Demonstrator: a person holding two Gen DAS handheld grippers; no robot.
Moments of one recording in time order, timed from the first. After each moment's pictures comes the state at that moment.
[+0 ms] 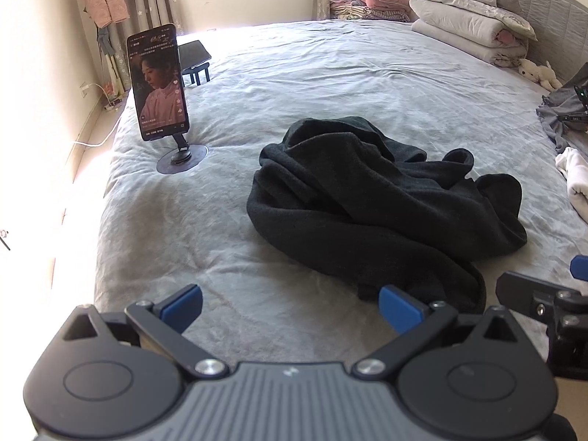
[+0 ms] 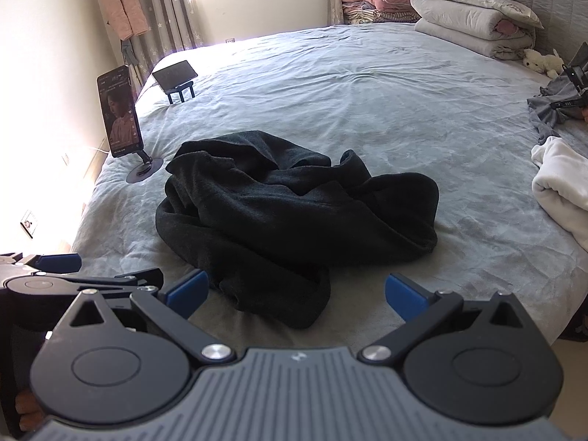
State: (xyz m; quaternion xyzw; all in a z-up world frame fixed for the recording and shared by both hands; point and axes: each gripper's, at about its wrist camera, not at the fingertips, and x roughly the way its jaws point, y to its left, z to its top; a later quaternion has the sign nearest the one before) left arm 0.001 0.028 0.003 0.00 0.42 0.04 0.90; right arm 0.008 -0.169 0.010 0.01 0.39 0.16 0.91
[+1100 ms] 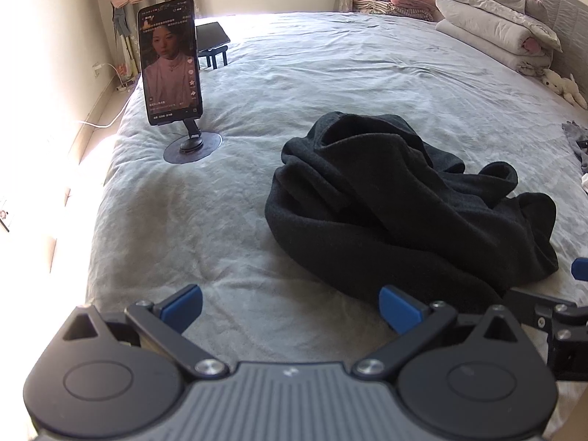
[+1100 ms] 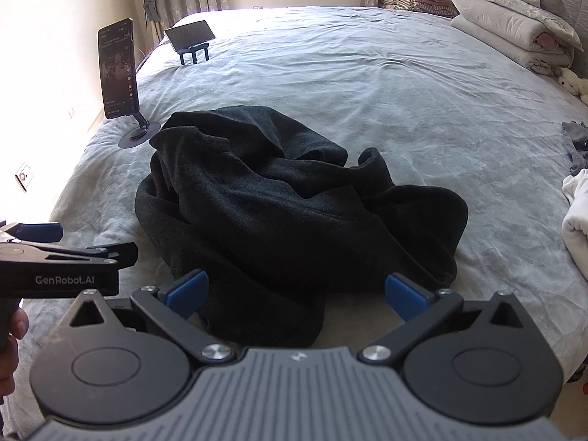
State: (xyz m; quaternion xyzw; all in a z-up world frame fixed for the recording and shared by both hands) left arm 0.035 0.045 -0.019 -0.03 0.44 0.08 0.90; right arm 0.064 -0.154 -0.013 -0.06 0.42 0.19 0.88
